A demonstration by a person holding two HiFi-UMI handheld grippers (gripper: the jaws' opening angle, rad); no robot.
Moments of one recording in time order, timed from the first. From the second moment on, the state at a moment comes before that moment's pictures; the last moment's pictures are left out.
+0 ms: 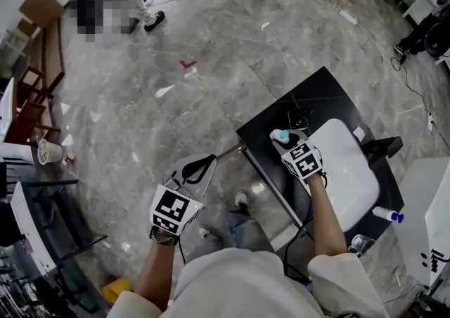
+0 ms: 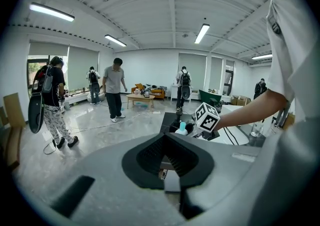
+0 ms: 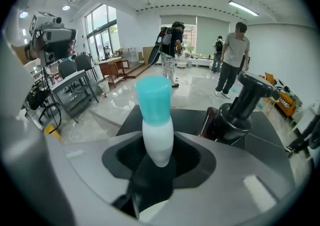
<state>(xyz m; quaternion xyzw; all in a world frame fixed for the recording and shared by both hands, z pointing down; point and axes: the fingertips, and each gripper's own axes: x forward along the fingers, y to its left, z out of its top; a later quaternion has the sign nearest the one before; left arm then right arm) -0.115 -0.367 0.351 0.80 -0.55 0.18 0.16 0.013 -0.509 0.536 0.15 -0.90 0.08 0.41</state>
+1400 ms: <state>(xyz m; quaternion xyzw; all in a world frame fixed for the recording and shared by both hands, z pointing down) -0.106 -0.324 0.340 0.83 -0.52 0.15 0.14 0.028 -0.460 0.469 0.26 -0.90 0.08 0.35</state>
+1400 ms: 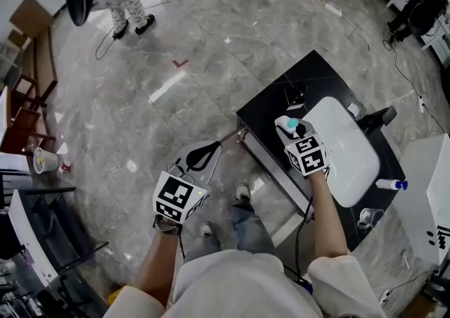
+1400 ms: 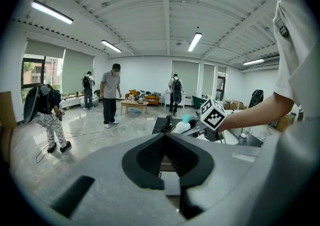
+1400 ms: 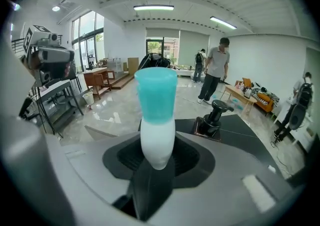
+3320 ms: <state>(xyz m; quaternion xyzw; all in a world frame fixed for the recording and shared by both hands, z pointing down) -0.041 -0.254 0.559 0.90 -0.42 0.11 0.02 0.077 -0.258 0.621 0.40 -0.88 0.11 0.24</state>
